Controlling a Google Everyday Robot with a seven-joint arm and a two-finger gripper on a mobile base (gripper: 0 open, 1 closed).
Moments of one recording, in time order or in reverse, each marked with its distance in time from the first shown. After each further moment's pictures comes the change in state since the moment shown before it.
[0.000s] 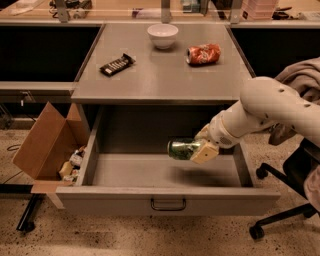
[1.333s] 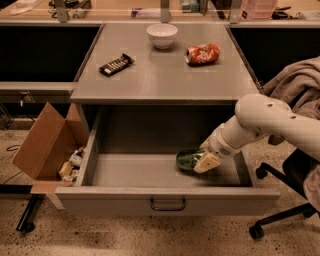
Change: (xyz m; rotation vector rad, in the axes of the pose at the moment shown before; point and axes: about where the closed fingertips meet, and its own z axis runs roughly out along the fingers) arm 0.047 -0.003 0.040 -0.009 0.080 0.084
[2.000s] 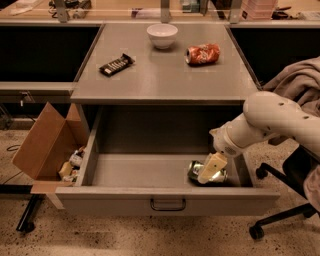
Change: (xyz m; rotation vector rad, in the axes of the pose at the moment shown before) arm 0.000 0.003 -0.019 0.013 -0.033 -0.009
